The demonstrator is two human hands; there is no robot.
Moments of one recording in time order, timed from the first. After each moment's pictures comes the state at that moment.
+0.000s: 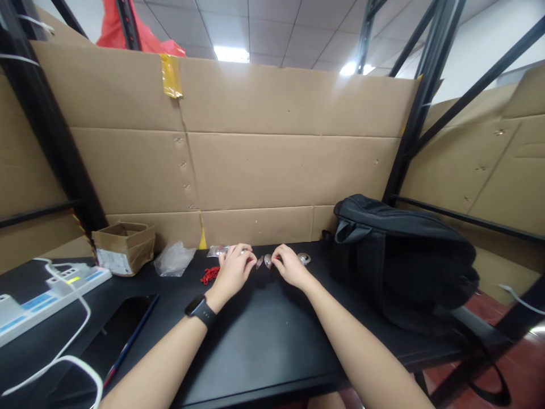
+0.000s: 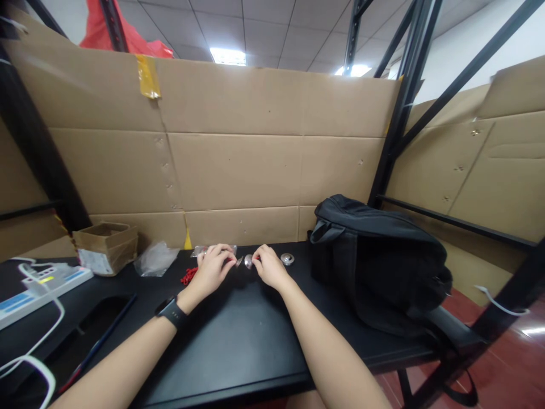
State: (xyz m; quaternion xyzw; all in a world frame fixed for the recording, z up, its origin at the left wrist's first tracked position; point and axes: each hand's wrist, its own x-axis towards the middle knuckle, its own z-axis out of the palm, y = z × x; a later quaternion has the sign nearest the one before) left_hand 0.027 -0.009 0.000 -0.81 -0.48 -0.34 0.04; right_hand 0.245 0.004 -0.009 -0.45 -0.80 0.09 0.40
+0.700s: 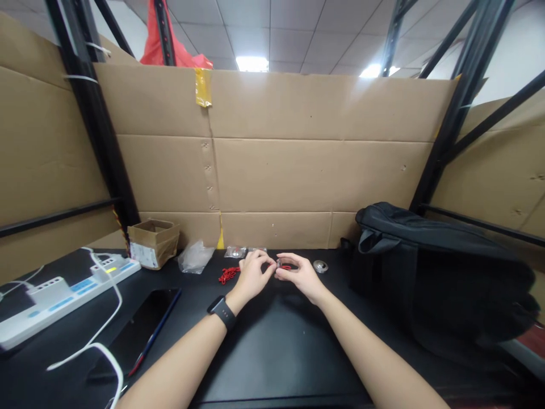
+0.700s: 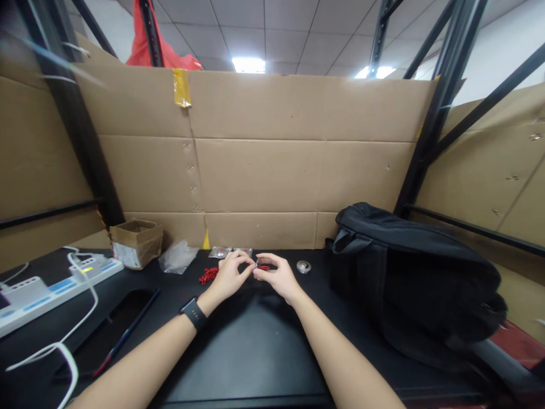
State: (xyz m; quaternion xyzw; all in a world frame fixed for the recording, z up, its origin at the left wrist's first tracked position) left_hand 0.033 -0.009 -0.002 -0.79 -0.49 -0.38 -0.05; right_hand 0.216 -0.013 -0.008 -0.32 -0.61 0.51 0.52
